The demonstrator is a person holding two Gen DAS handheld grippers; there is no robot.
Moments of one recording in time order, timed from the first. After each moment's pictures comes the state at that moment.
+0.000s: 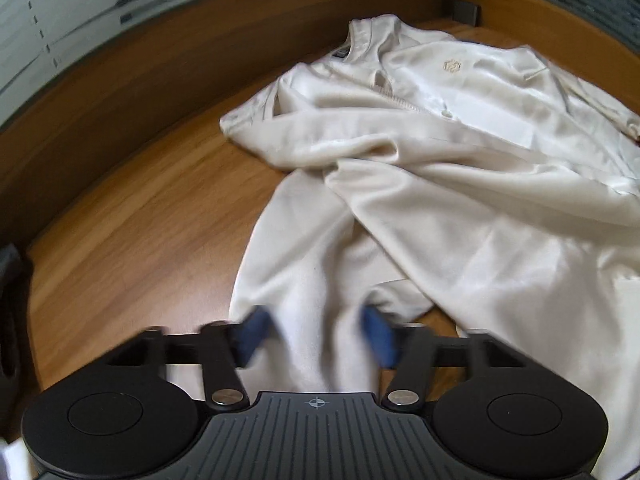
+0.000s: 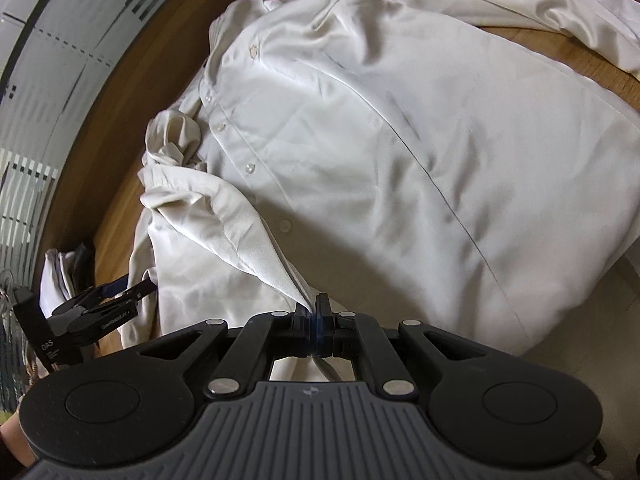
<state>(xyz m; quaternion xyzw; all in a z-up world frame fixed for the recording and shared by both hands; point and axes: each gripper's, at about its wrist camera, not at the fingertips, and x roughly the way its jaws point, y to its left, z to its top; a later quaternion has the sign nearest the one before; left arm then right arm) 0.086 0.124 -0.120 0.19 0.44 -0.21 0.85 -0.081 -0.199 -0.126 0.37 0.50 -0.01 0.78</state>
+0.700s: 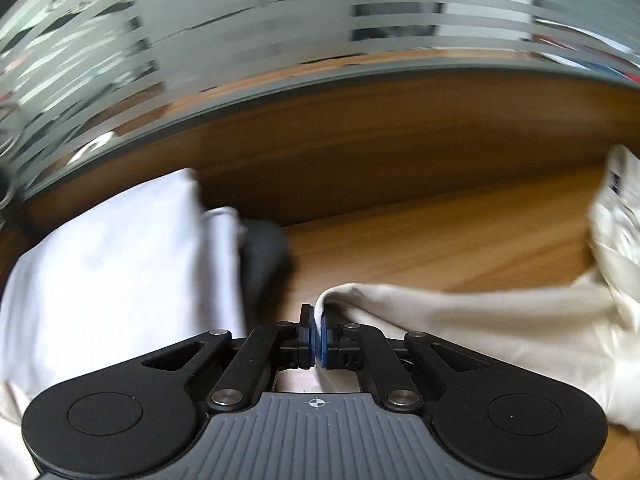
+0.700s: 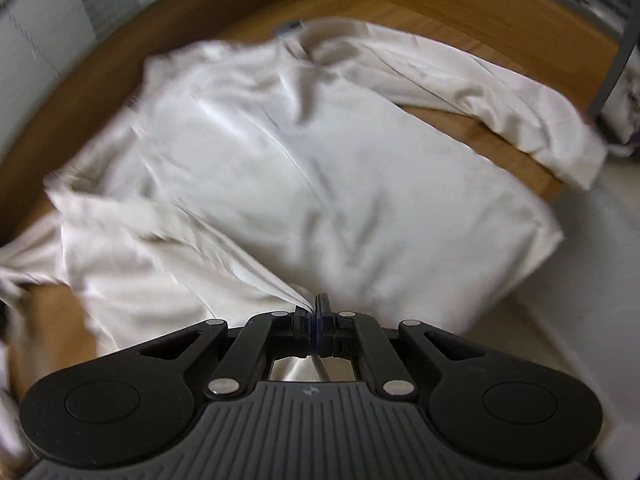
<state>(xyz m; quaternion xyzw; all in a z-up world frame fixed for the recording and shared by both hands) 0.185 0.295 -0.080 0.07 0.42 0.06 0.90 -0.095 -0.206 -0.092 0.22 0.53 -0.15 0.81</state>
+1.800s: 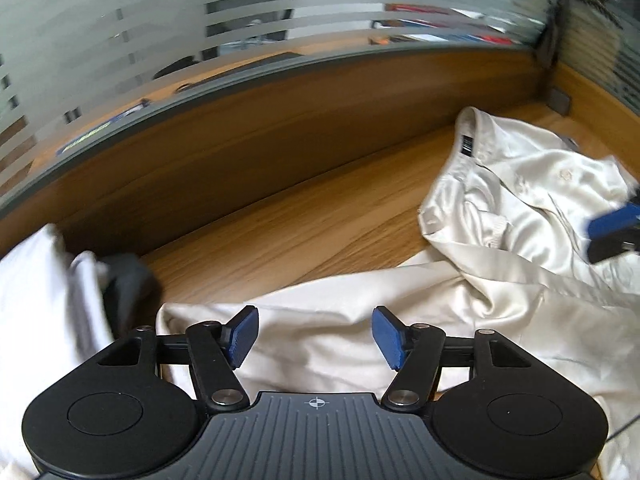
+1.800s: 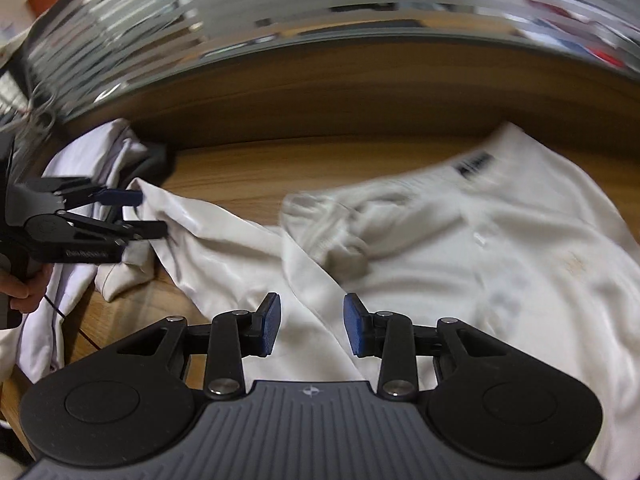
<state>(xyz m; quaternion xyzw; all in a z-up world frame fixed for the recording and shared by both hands) 0.174 0.240 -0.065 0.12 0.42 -0.18 0.88 0.161 0.004 -0.058 0.03 0.48 0.21 0.85</state>
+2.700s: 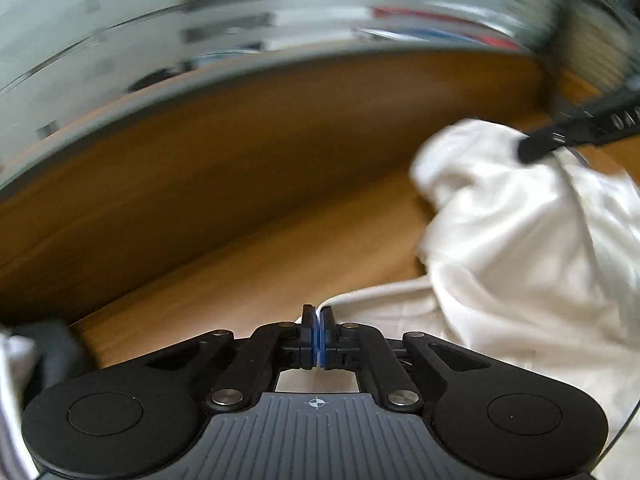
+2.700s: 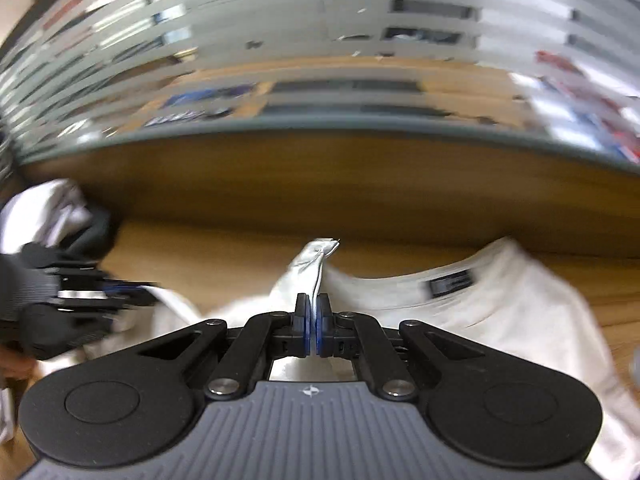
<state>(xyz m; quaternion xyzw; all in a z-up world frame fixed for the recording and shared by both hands) 0.240 0.217 -0.106 0.08 0.42 -0.16 0.89 0.279 -0.040 -0.053 0.00 0.43 0.17 0.88</state>
